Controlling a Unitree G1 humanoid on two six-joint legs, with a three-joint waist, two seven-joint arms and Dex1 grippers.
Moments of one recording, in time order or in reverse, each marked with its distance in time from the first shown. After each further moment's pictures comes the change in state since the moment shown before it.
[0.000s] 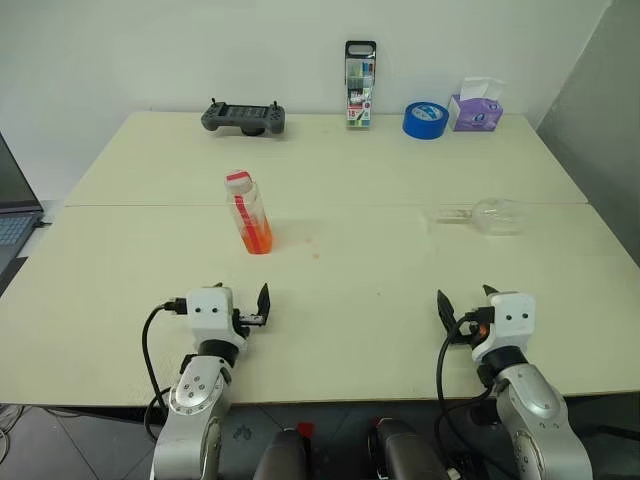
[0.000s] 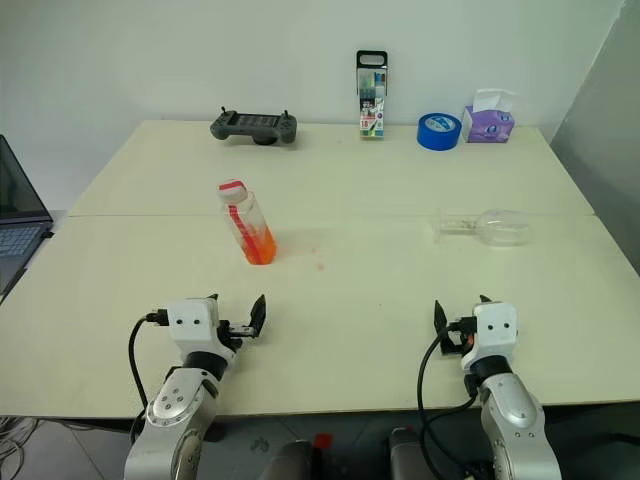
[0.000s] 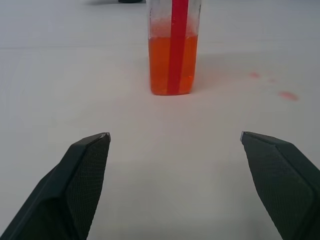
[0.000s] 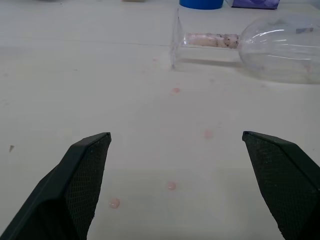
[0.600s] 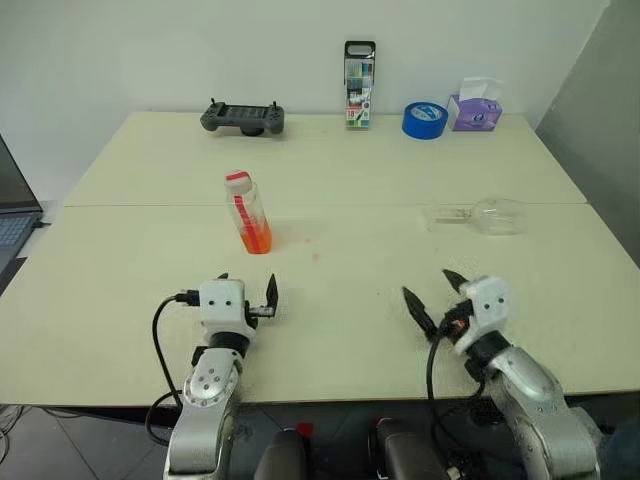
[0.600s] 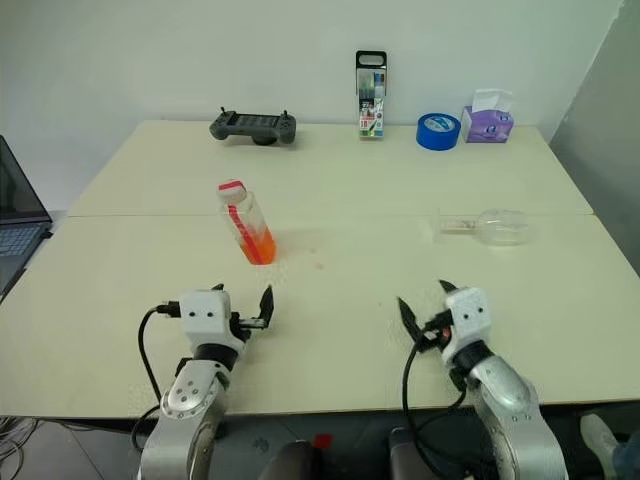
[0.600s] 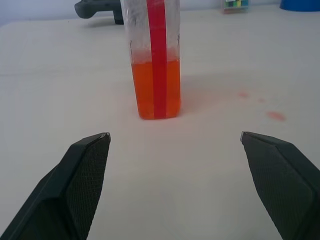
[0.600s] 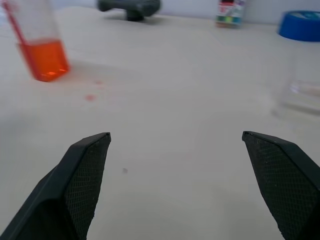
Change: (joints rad) left arm -0.112 -0.038 -0.047 0.037 0.058 -0.021 0.040; right arm -0.218 -0.159 0.119 -0.080 0.159 0.160 0.241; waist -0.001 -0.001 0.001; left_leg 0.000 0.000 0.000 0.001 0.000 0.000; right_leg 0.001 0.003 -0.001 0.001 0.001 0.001
